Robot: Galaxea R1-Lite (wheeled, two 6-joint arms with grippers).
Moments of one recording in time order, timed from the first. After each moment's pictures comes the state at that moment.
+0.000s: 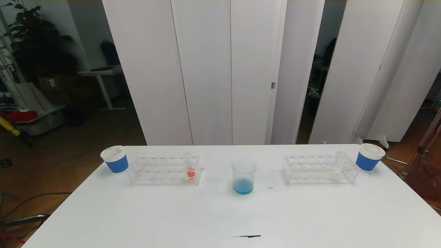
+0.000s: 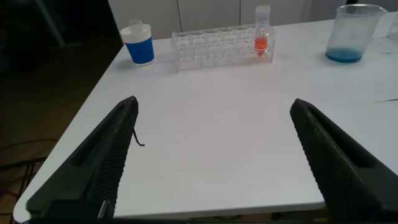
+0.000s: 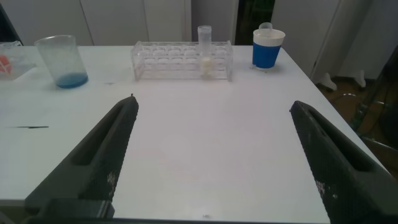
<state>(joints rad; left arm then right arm) 0.00 0.00 0.00 0.00 -0.01 0.09 0.00 0.00 0.00 -0.02 -0.01 0.04</state>
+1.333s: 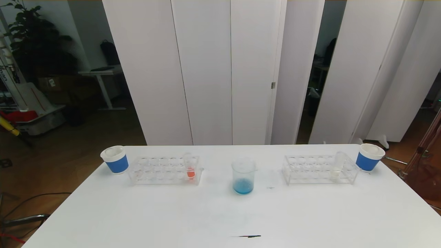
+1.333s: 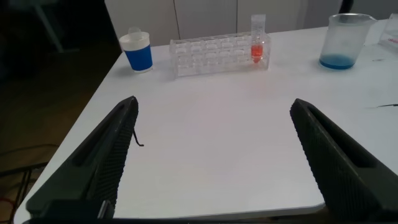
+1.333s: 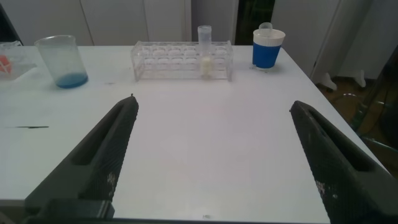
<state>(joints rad) 0.00 0.00 -0.03 0.01 -0.03 0.09 0.00 0.00 0.00 -0.02 -0.01 0.04</state>
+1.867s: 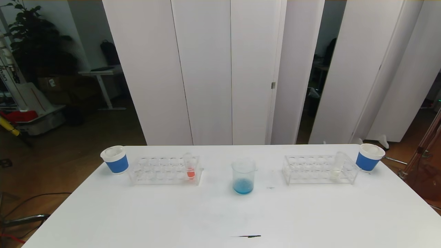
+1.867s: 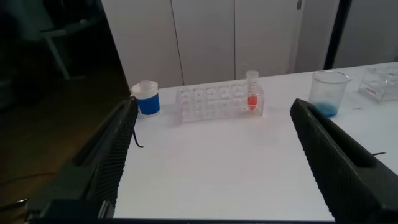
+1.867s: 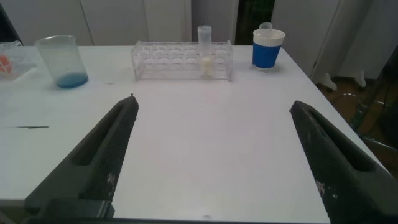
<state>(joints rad) -0.01 0.20 -0.32 0.00 -0.04 0.09 0.00 0.00 0.00 -0.02 -0.01 0.04</state>
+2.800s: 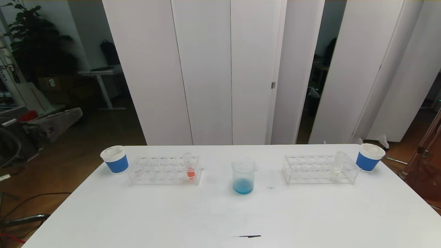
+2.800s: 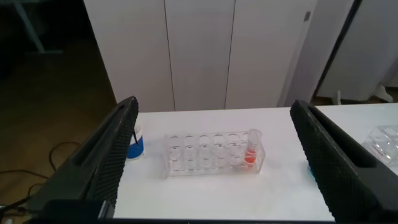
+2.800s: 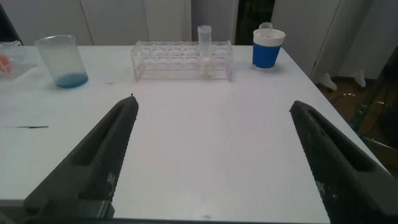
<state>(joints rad) -0.03 1.08 -0.72 -0.36 -0.03 0.00 0.00 0.00 0.00 -0.02 -0.01 0.04</state>
